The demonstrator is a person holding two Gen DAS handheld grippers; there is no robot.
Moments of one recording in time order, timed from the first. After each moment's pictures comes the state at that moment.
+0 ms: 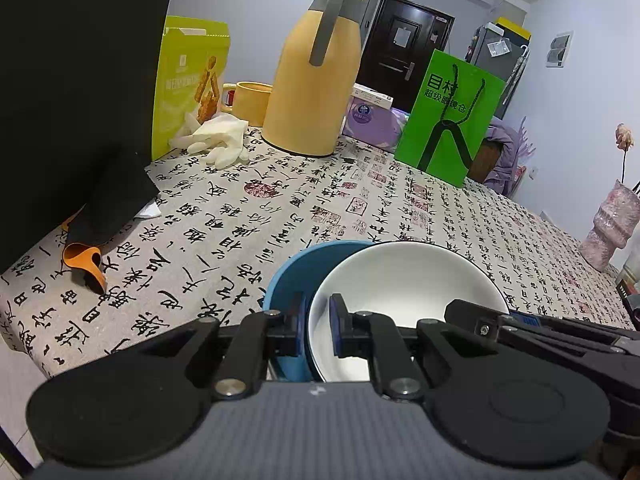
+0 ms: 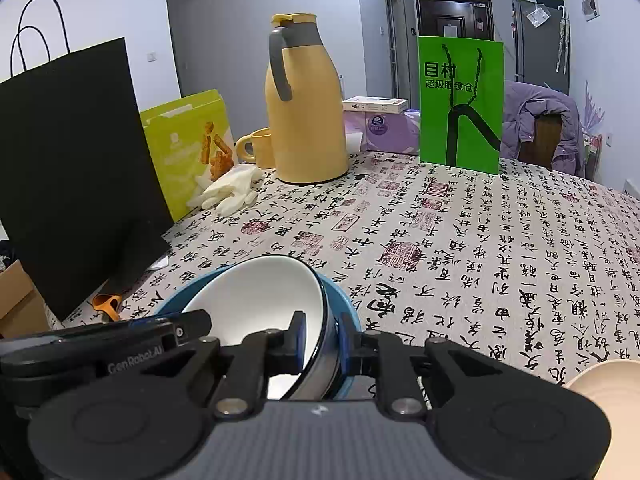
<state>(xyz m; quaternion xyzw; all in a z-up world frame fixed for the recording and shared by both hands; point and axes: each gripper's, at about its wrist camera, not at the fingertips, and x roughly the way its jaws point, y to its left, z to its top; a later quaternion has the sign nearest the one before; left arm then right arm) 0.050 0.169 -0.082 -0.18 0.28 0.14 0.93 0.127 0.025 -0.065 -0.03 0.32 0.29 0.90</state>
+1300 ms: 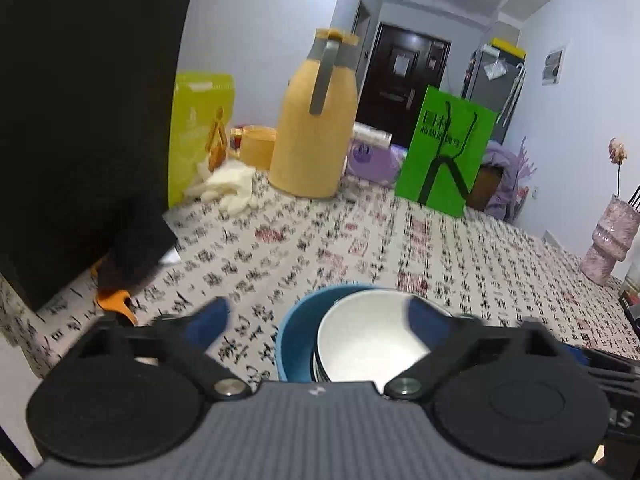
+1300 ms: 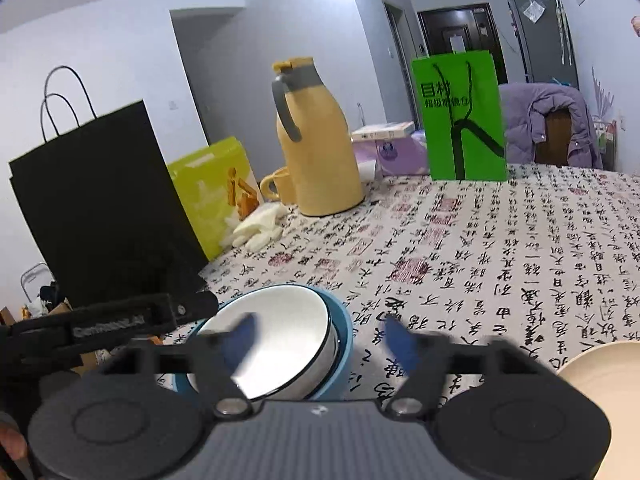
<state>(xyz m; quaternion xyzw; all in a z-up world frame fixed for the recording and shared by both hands) 0.023 0.159 -0.048 -0.15 0.23 0.16 0.95 0.109 -0.031 -0.052 0.05 0.28 0.34 0.90</state>
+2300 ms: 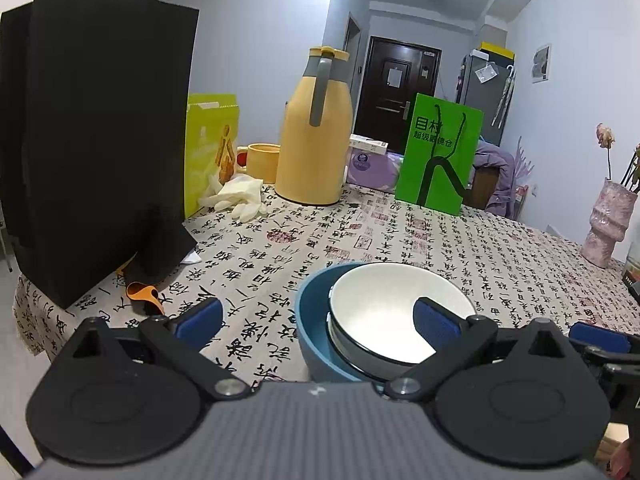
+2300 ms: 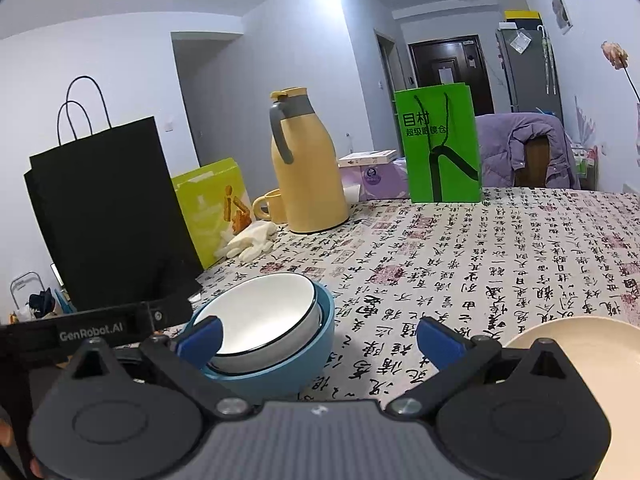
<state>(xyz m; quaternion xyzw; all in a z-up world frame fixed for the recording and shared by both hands) -0.016 0.148 -0.058 -0.11 0.21 0.16 0.96 0.065 -0.056 -0.059 0.05 0.24 0.31 0.92</state>
